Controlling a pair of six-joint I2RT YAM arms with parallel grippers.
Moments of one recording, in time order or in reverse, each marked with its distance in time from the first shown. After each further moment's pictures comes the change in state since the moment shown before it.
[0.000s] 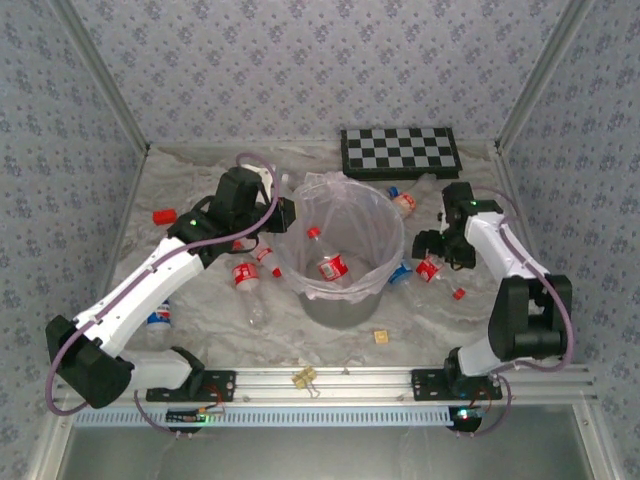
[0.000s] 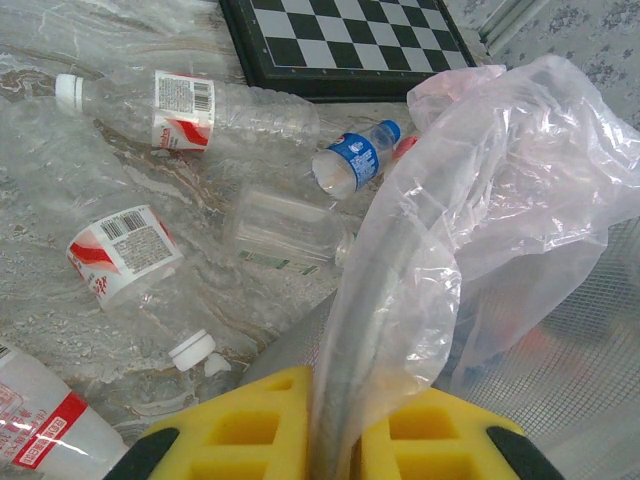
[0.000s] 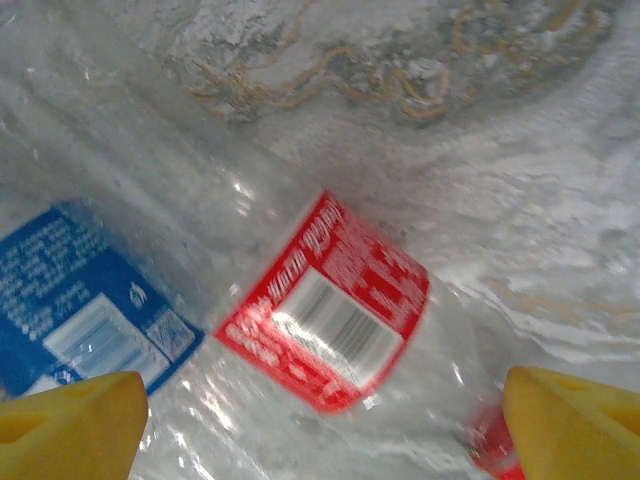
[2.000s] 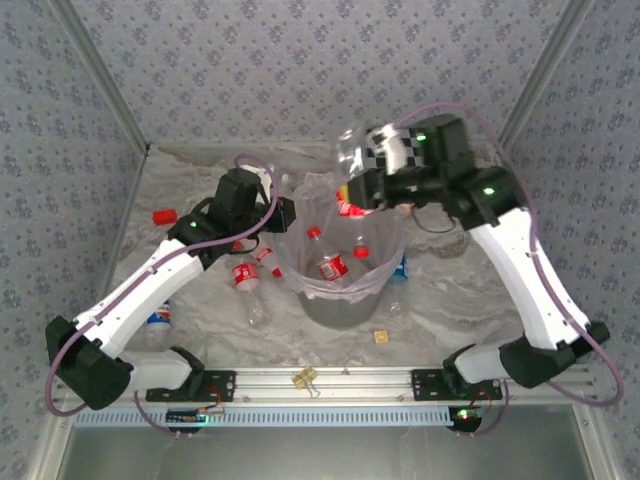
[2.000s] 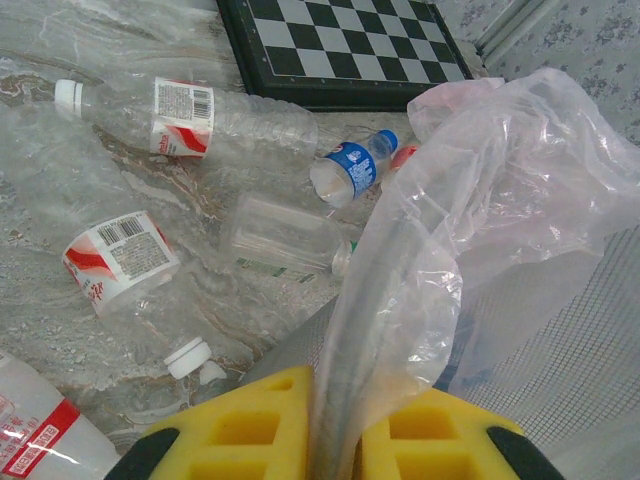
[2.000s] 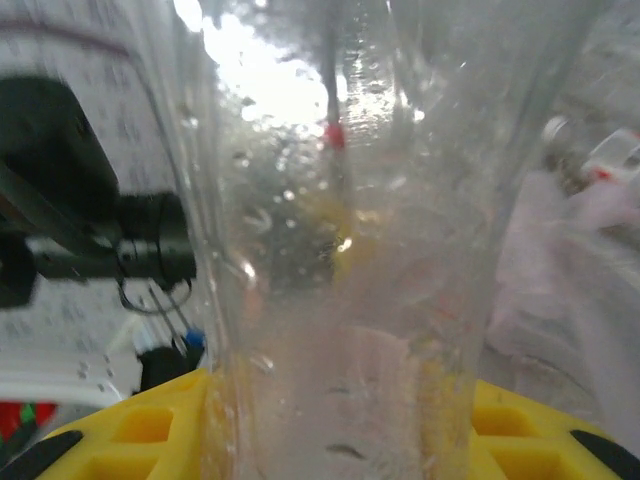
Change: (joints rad) left arm 0.000 -0.008 -0.023 0.034 -0.004 -0.017; right arm 0.523 -0.092 0.725 -0.057 -0.450 -0.013
